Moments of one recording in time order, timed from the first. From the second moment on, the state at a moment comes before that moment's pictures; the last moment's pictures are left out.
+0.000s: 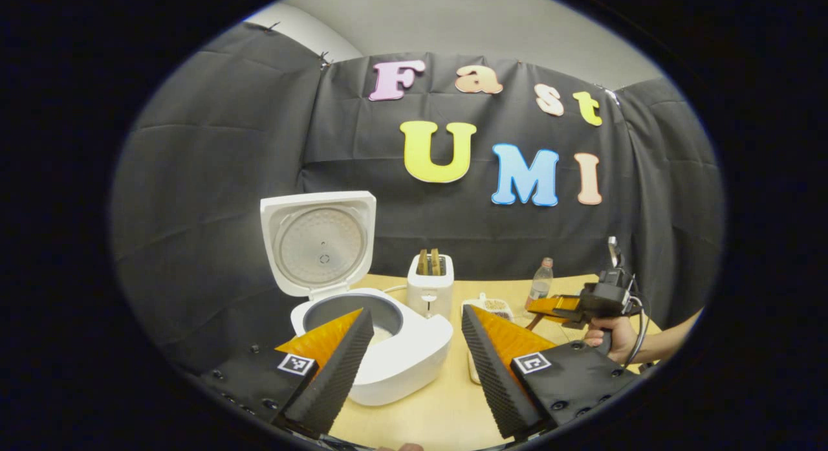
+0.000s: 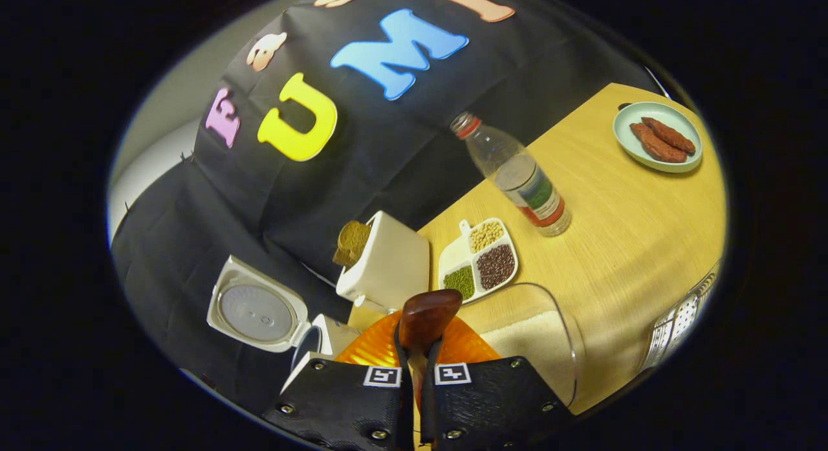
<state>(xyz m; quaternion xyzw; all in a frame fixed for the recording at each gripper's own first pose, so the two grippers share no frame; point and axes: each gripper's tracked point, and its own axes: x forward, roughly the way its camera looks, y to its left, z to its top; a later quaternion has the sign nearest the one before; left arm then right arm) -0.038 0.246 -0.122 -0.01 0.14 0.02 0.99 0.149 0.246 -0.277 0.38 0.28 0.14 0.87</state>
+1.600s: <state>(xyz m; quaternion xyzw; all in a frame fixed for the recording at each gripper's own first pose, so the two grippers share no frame) -0.065 0.300 -0.136 -0.03 0.12 0.03 0.99 0.177 0.426 -0.088 0.48 0.22 0.30 0.79</state>
